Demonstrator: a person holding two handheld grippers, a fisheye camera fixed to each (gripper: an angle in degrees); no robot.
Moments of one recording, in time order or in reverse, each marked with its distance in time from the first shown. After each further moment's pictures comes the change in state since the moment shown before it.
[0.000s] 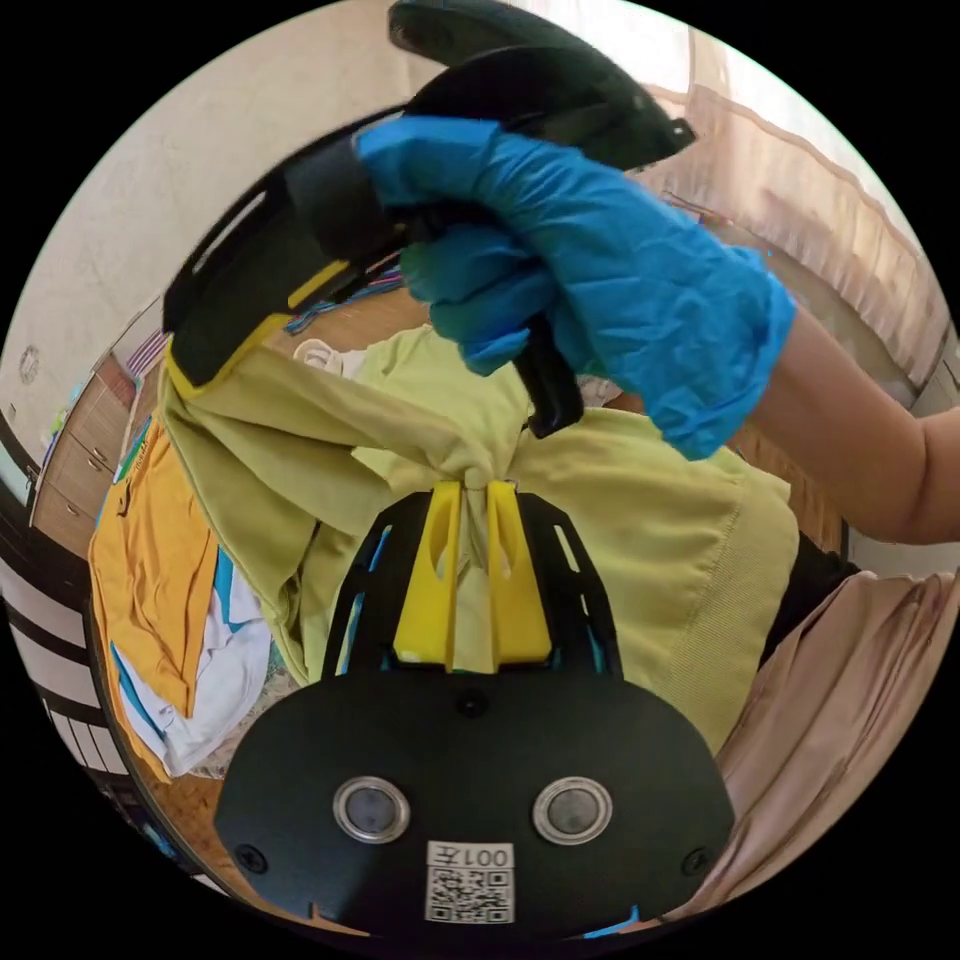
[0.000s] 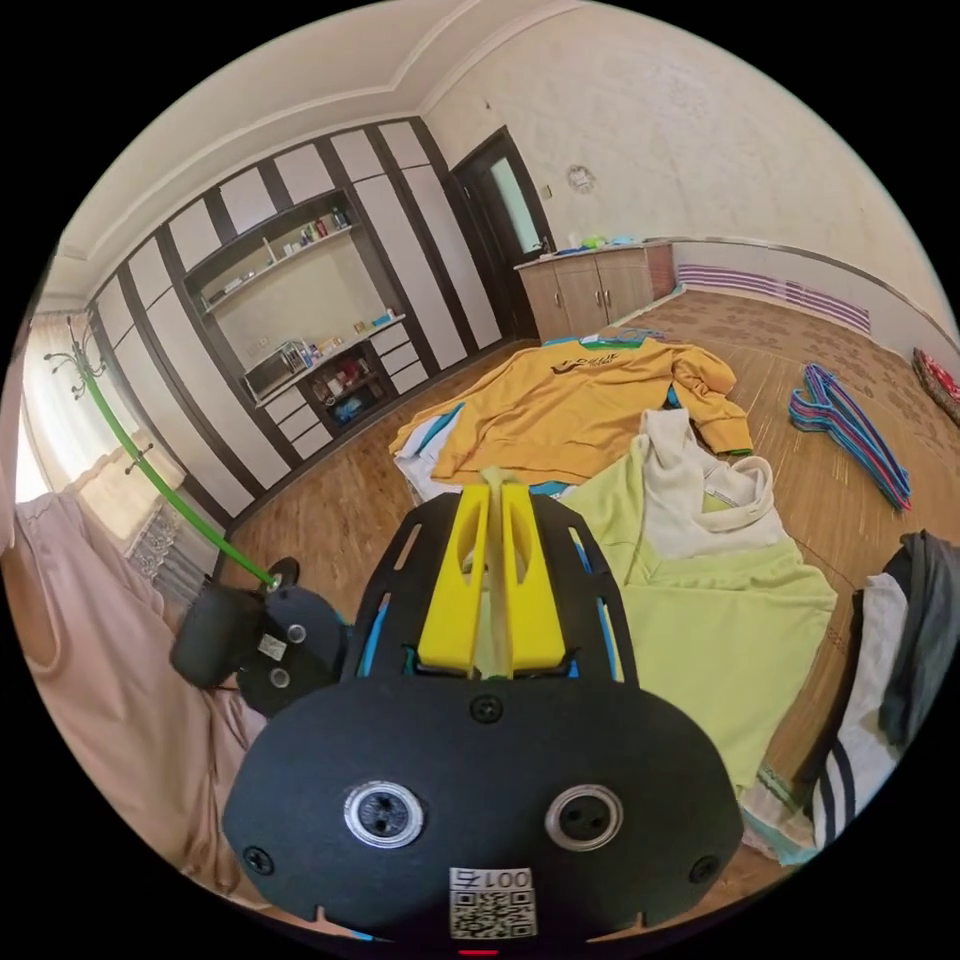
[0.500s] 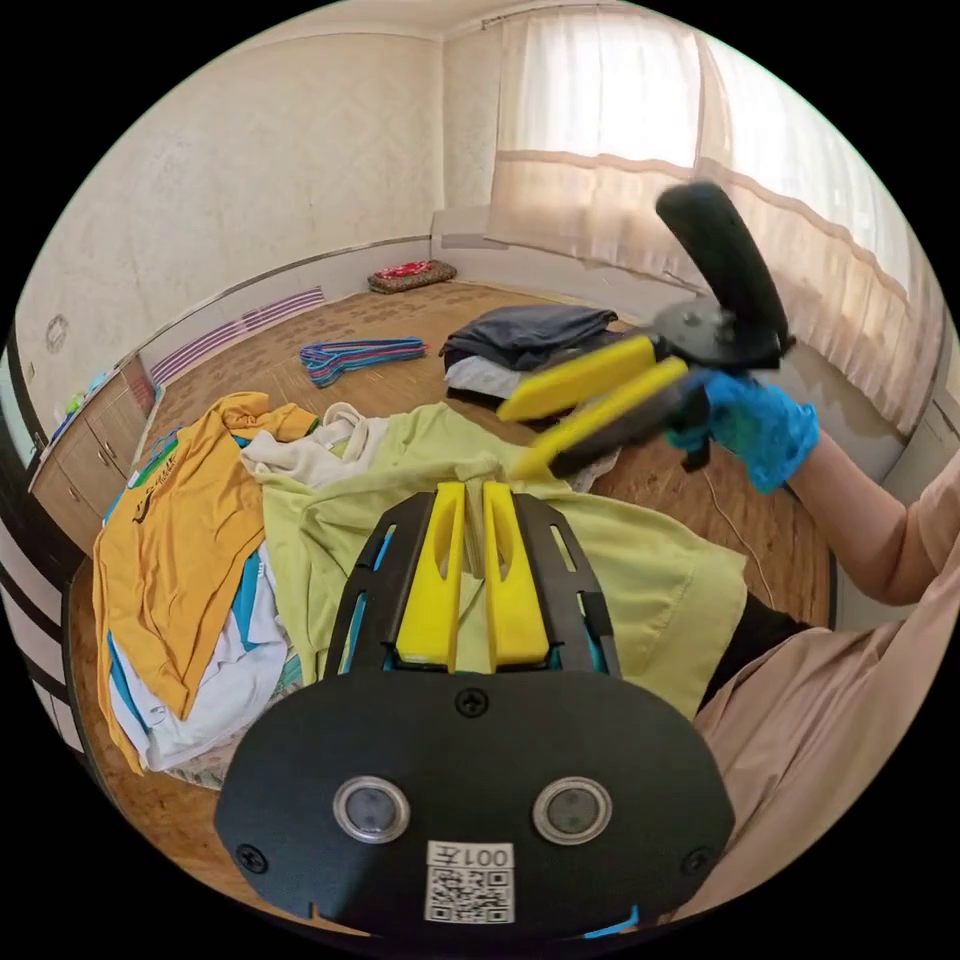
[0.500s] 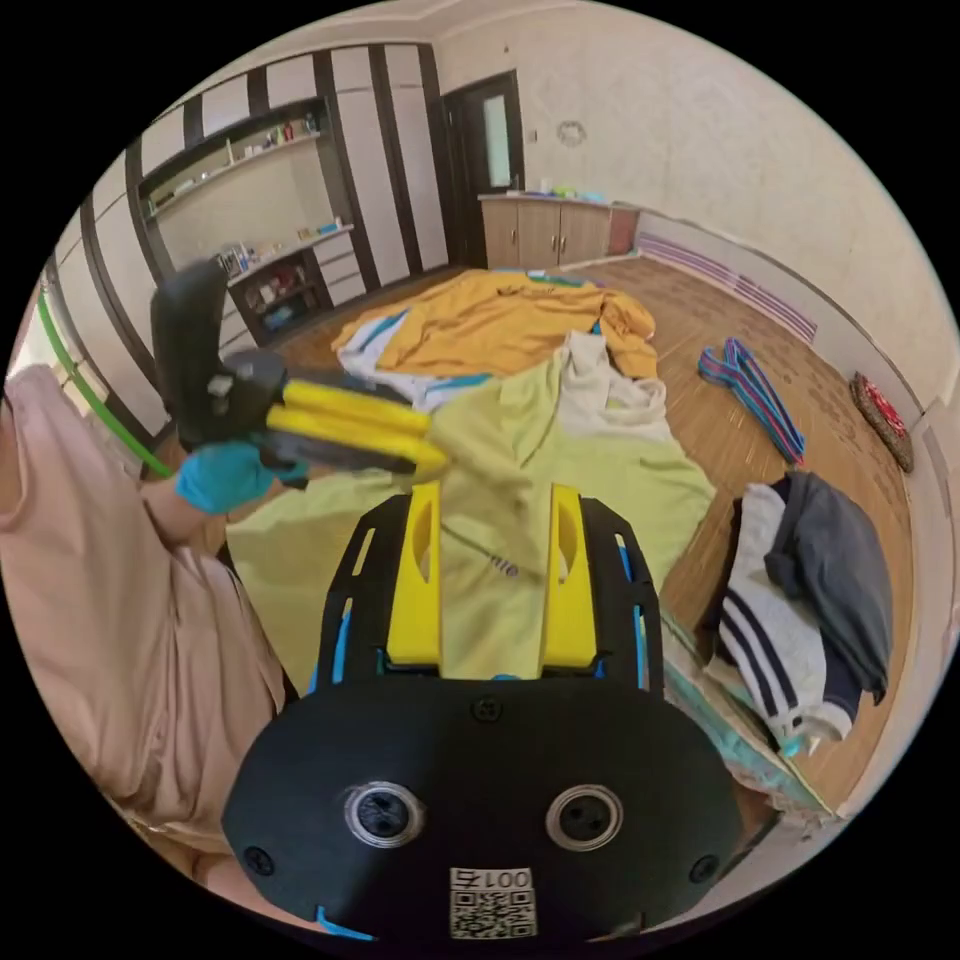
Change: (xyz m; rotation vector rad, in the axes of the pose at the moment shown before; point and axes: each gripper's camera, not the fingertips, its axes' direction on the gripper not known) left arm -0.002 0.012 -0.068 0.196 0.006 -0.088; right arm -0.049 0.074 -0.049 -0.250 0.277 -0.078
